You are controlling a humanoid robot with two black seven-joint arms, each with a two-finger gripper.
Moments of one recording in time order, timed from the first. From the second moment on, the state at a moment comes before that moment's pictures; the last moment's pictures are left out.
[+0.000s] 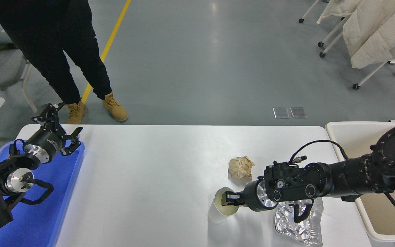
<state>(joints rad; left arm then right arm) -0.65 0.56 -0.50 -0.54 -0.03 -0.39 -0.40 1.33 -0.10 -0.82 1.13 -0.34 -0.01 0.08</state>
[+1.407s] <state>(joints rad) -0.65 0.56 -0.50 -0.54 -0.03 -0.39 -0.40 2.28 -0.79 -0.93 1.60 -0.41 0.56 0.08</state>
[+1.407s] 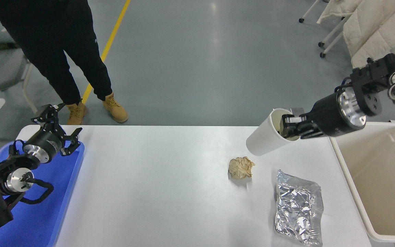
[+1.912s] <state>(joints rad) -0.65 0.56 -0.50 -0.54 -0.03 -0.39 -0.40 2.16 -0.91 -0.95 1.31 -0.52 0.64 0.08</state>
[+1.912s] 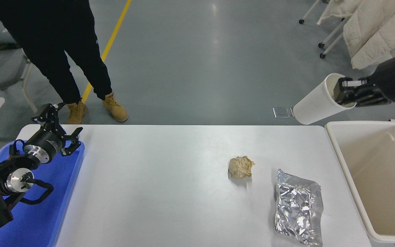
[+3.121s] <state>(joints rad) -0.65 0.56 -0.50 -0.54 -0.03 -0.39 -0.40 0.85 -0.43 -0.25 0.03 -0.51 -0.01 0.09</state>
